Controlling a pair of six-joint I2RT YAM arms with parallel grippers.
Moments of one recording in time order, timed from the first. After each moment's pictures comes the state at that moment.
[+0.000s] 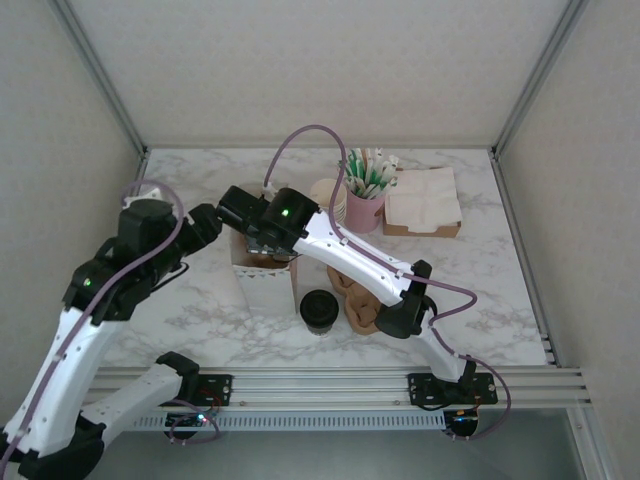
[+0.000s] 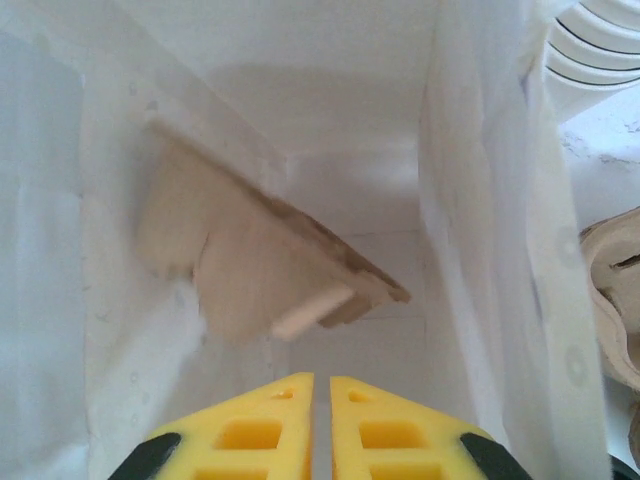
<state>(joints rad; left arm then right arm) -0.45 0.88 1.27 -1.00 -0.25 -0.79 1.17 2.23 2.59 -1.53 0.39 1.09</state>
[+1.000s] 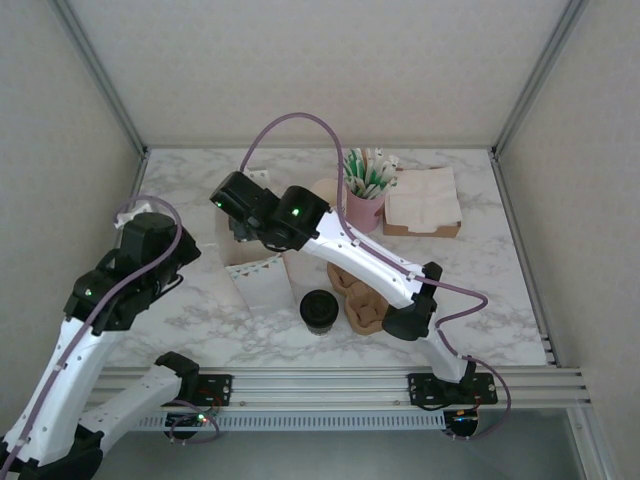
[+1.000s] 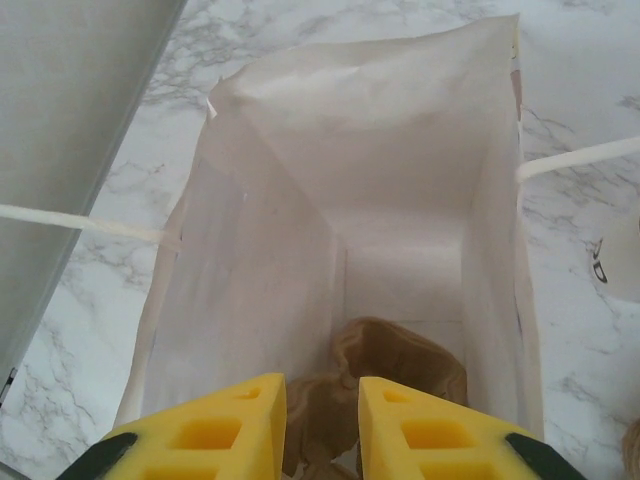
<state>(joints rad) -0.44 0.80 1.19 -1.06 -0.37 -0.86 1.17 2.17 2.58 -1.25 0.39 0.74</state>
